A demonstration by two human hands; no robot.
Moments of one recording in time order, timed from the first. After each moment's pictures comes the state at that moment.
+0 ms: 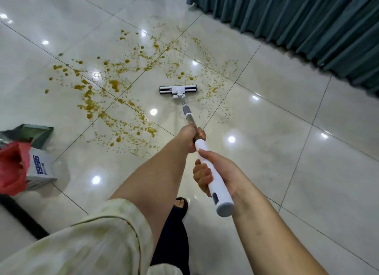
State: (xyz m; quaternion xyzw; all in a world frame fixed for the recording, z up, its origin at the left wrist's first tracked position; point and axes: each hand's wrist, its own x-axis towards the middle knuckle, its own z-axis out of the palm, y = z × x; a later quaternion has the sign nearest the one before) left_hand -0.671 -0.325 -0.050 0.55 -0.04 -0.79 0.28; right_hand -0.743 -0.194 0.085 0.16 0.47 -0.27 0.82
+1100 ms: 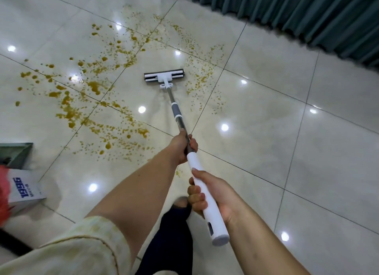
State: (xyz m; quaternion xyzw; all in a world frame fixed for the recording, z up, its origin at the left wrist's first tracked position) left_hand -0.648 -0.340 -0.112 0.53 0.01 -0.81 0.23; right_hand -0.718 -0.196 0.008 0.19 0.45 -0.31 0.81
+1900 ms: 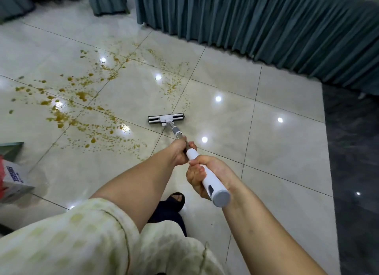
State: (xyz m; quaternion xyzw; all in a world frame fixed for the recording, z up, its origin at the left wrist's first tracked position) left_hand -0.702 0.005 0.028 0.53 -0.09 -0.82 0.19; right_hand -0.757 0.139 0.157 0.19 0.42 -0.40 0.79
